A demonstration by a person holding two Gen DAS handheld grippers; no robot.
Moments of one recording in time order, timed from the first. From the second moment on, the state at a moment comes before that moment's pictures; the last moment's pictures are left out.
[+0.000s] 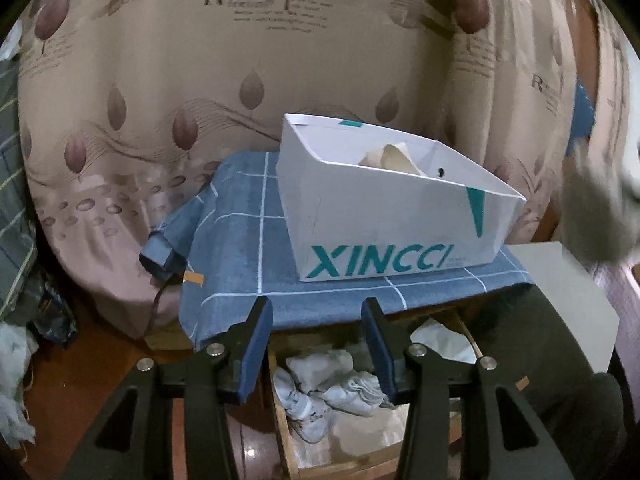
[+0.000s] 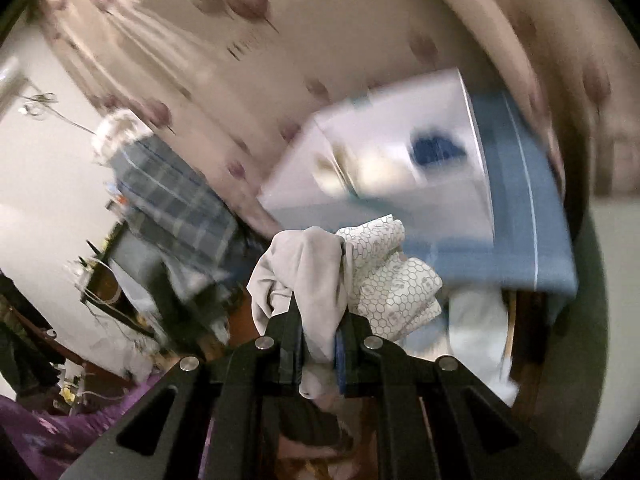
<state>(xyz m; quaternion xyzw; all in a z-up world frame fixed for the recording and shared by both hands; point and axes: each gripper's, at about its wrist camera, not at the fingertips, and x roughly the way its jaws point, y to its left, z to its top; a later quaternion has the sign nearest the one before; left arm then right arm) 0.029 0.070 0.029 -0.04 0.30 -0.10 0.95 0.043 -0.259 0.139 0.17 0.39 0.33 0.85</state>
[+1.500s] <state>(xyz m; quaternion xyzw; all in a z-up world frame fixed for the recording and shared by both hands) 0.034 0.058 0.021 0.00 0.31 -0.11 0.95 0.158 -0.261 0.132 0.13 0.26 0.21 0.93</state>
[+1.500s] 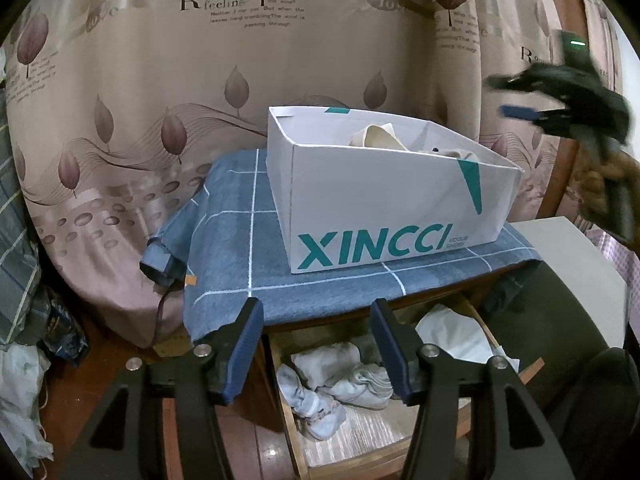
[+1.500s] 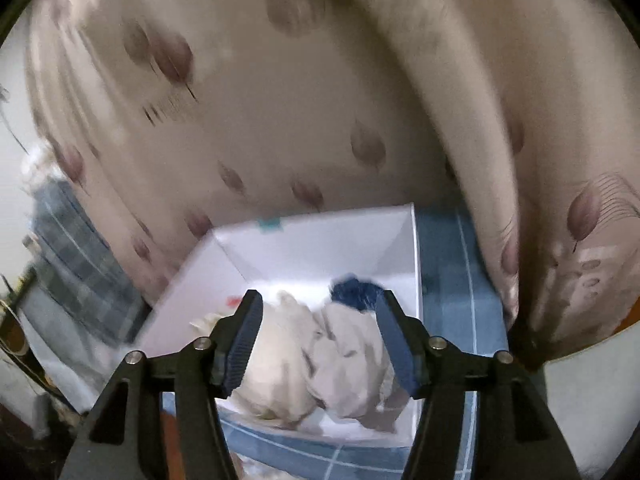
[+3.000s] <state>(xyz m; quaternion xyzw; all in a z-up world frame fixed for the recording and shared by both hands) 0.129 -0.173 -0.218 -0.31 0.74 -0.10 0.59 -0.040 -0.421 0.027 0.32 0.20 0.24 0.90</state>
